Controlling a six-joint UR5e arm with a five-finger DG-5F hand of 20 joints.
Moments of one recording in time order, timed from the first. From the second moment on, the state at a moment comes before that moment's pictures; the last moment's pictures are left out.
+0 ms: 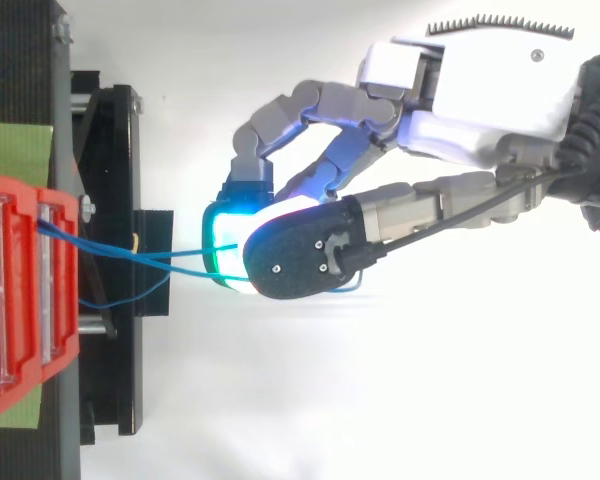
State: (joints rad) arm 0.15 -2.21 -1.16 -3.04 -1.31 -0.07
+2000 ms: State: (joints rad) arm 0.14 -2.21 -1.16 -3.07 -1.32 -0.09
